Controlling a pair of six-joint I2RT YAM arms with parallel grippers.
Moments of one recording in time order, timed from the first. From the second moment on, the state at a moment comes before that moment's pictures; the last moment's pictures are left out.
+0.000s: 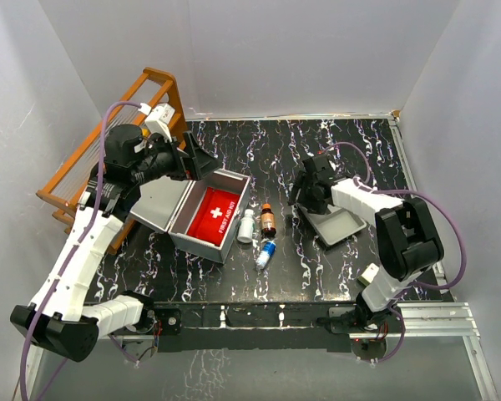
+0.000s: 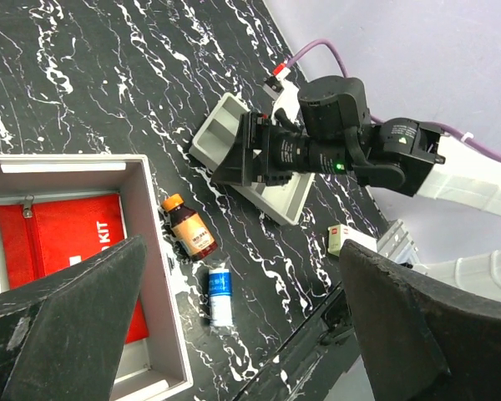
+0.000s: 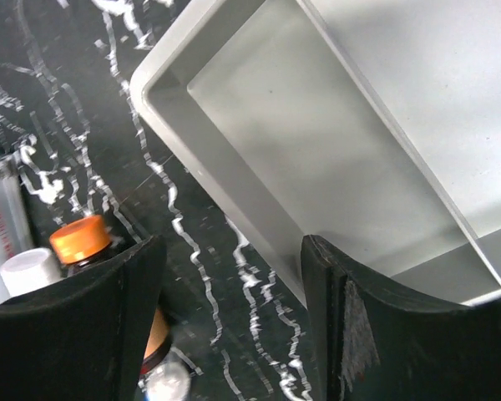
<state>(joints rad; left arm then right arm) -0.32 1.12 1.30 -0.50 0.50 -0.46 0.34 1.66 1.03 -0.40 0.03 0.65</state>
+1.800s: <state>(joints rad) -0.32 1.09 1.27 -0.55 0.49 -0.44 0.54 1.64 1.11 -0.41 -0.02 0.47</state>
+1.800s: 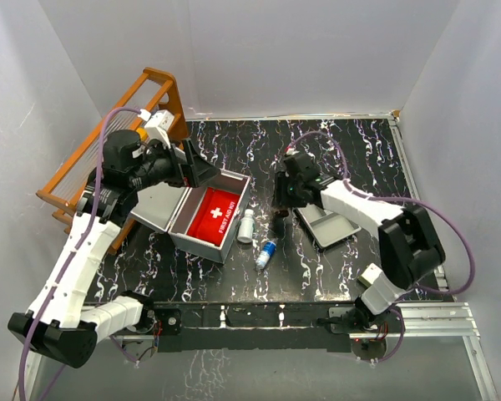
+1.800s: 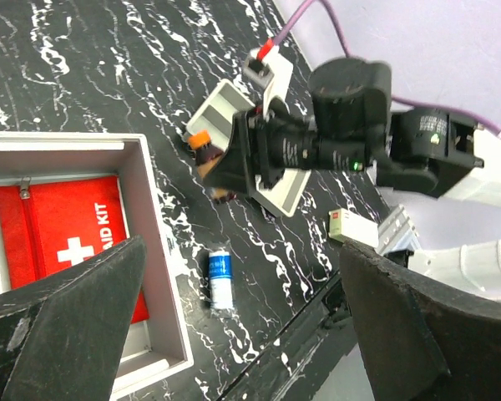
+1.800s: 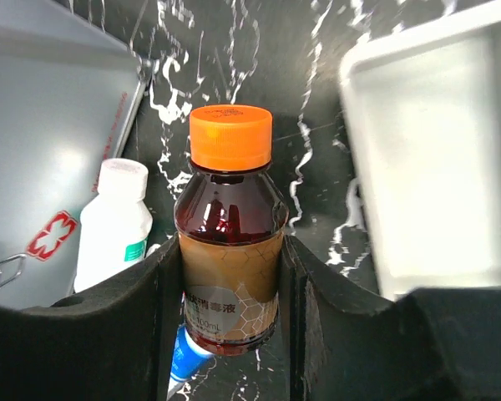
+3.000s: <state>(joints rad) -0.32 1.02 1.32 -0.48 0.61 -0.33 0.32 1.56 1.04 -0.43 0.03 0.08</state>
